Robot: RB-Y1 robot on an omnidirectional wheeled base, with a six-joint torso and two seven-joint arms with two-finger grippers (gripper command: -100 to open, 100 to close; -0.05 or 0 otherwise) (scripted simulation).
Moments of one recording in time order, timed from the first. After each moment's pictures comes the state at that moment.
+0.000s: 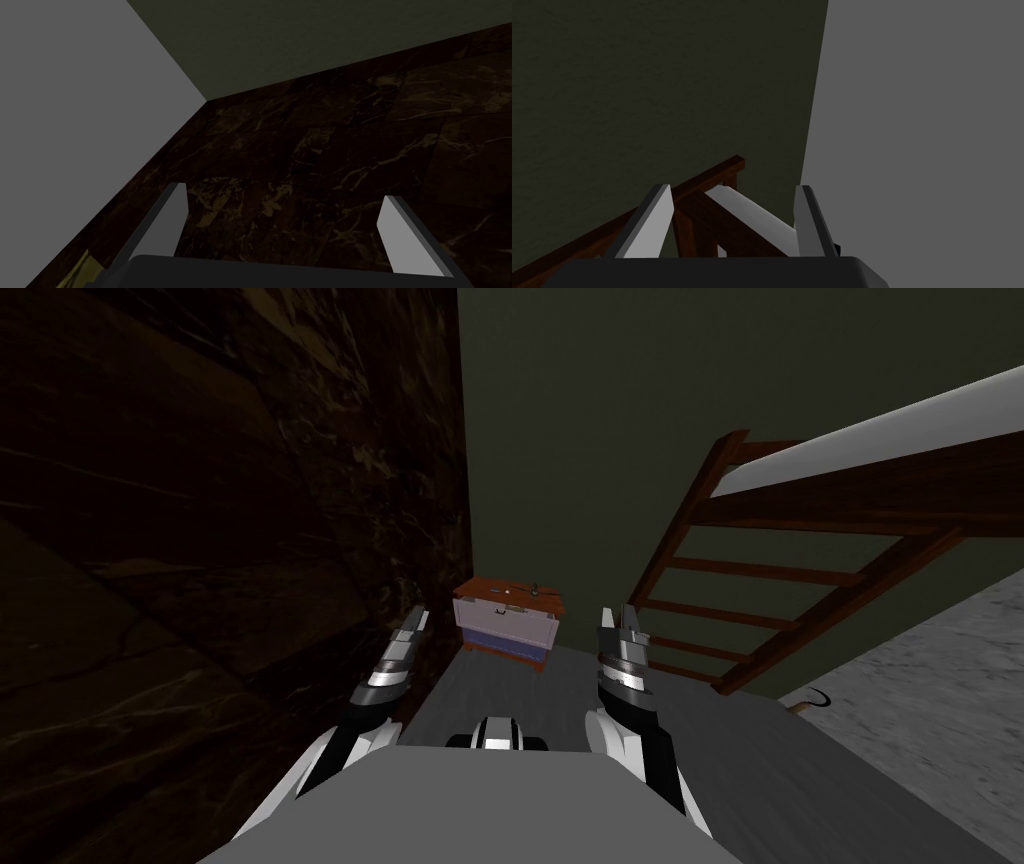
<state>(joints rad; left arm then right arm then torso) 0.52 0.11 0.01 -2.15 -0.12 -0.61 -0.18 0.48 0.04 -0.02 -2.30 -0.12 -0.55 0.13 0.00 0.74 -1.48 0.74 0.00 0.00</state>
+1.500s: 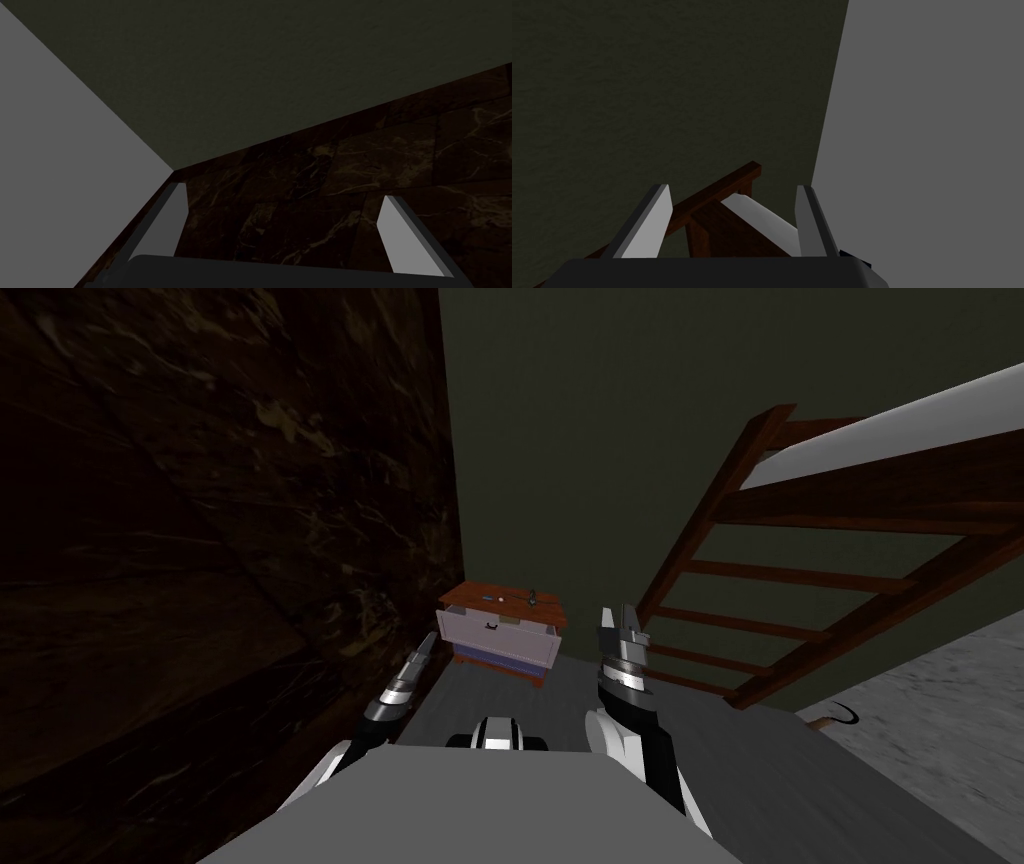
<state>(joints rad) 0.46 0.19 0.01 -1.77 -0.17 -0.82 -0.24 0.48 0.04 -0.02 -2.30 -0.12 -0.55 0.13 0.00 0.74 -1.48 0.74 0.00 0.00</state>
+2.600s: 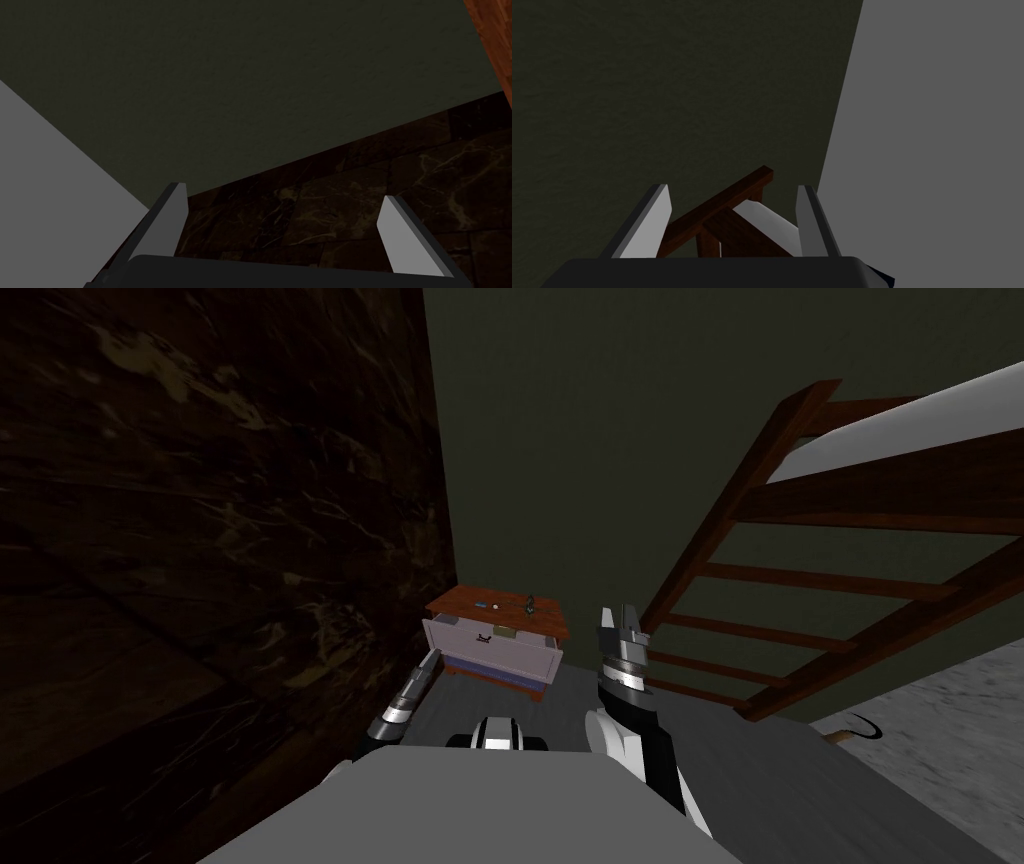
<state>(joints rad) 0.42 0.19 0.01 -1.48 -0.20 -0.97 -0.29 0.48 0.04 -0.02 -2.30 -0.12 -0.55 0.13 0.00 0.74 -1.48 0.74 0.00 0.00</state>
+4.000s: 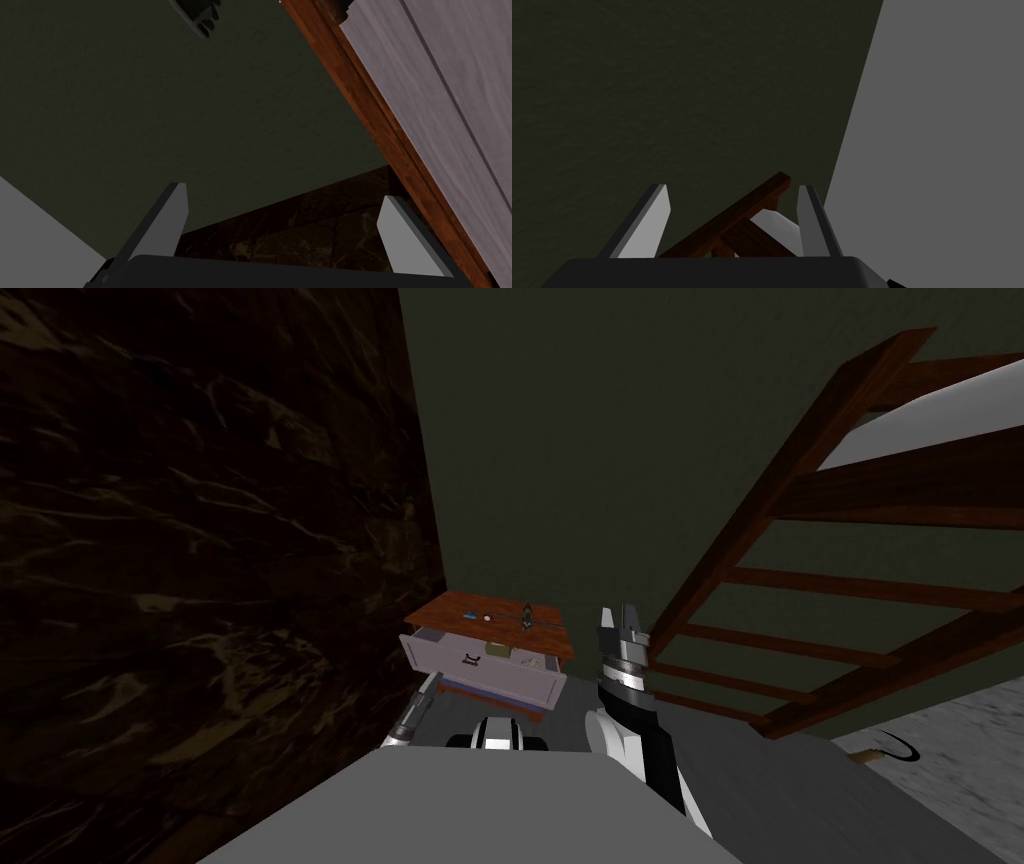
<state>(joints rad) 0.36 0.16 0.01 -1.12 -0.24 -1.15 -0.34 0.48 0.04 -0.02 -2.30 -0.12 -0.55 0.13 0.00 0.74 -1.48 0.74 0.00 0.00</state>
